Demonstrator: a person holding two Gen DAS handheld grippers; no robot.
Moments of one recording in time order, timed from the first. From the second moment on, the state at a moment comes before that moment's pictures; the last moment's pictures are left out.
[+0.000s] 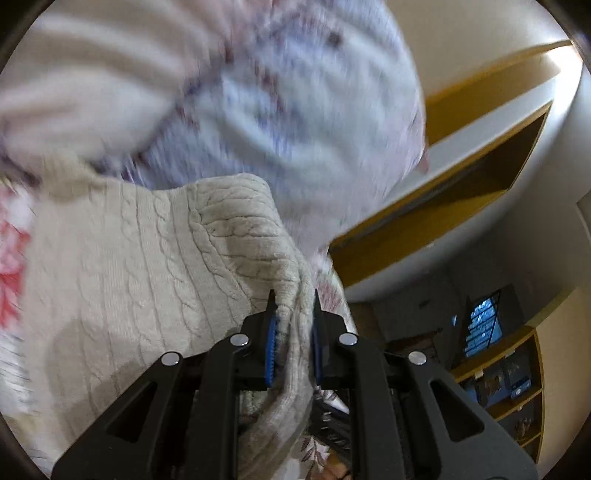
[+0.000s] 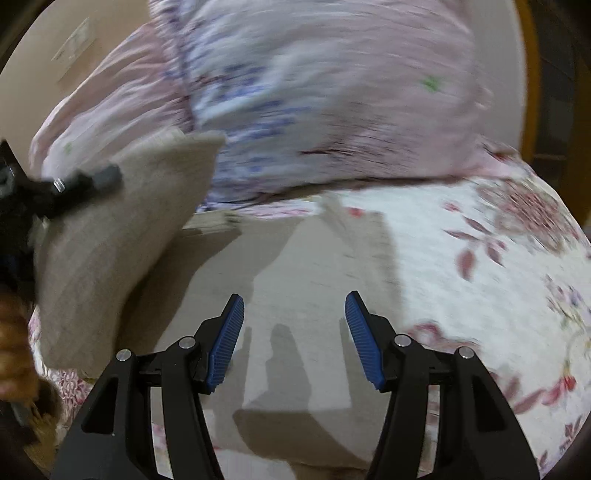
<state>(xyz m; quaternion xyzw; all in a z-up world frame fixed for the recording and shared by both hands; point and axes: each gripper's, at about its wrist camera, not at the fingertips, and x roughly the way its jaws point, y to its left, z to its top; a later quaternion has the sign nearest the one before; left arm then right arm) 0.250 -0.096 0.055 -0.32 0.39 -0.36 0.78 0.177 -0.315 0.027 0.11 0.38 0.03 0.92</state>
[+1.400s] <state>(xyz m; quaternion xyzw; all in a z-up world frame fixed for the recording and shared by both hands) 0.239 -0.029 -0.004 -0.27 0.43 -0.28 0.81 0.232 -0.342 0.063 0.22 0.37 0.11 0.90</state>
